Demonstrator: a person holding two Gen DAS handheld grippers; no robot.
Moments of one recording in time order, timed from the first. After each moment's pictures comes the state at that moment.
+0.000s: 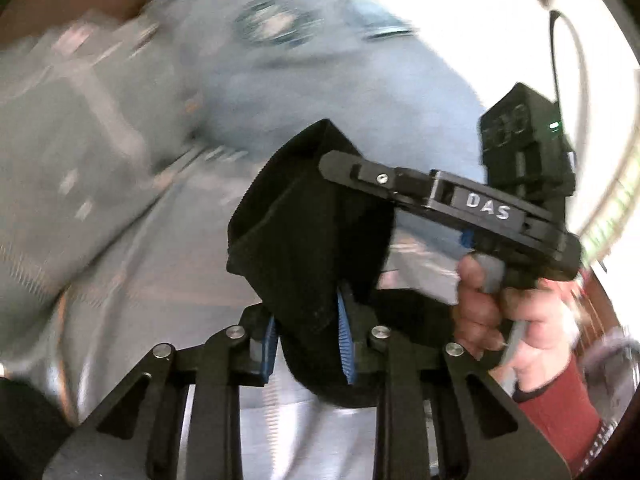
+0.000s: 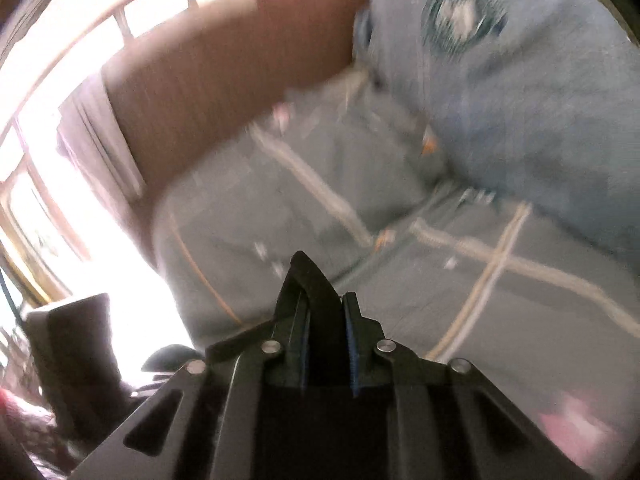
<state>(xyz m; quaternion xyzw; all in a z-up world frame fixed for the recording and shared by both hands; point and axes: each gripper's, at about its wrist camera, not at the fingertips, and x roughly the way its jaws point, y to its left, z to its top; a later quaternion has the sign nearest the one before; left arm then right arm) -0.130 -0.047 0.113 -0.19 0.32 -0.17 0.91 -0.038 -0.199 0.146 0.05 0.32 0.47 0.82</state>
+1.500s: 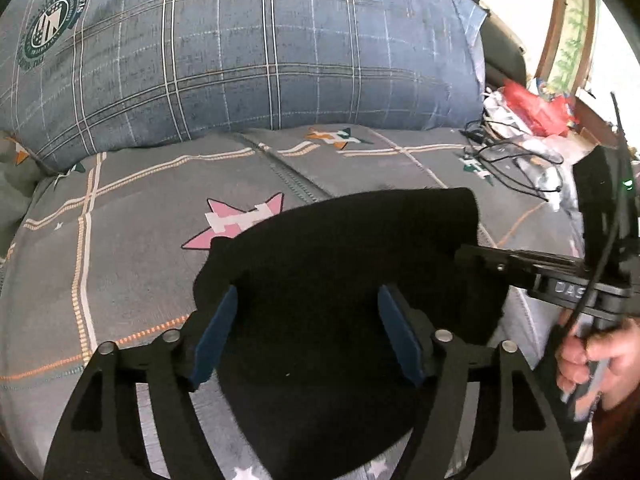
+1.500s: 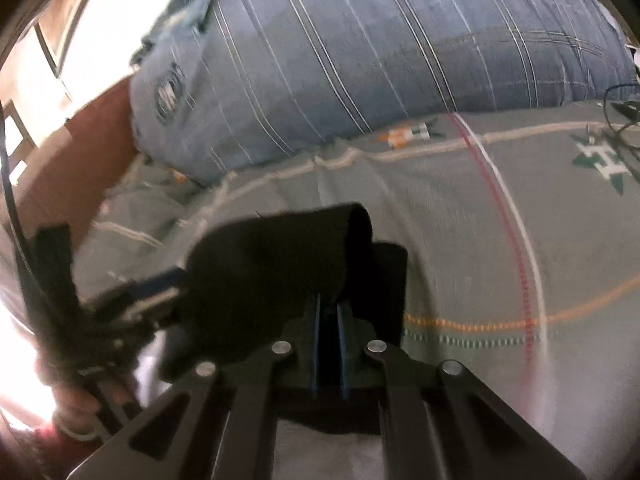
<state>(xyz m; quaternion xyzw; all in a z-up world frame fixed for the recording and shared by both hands) -0.077 -0.227 0.066 0.04 0.40 -0.27 0.87 -0.126 -0.461 0.040 0.19 0.39 0.14 0.89</state>
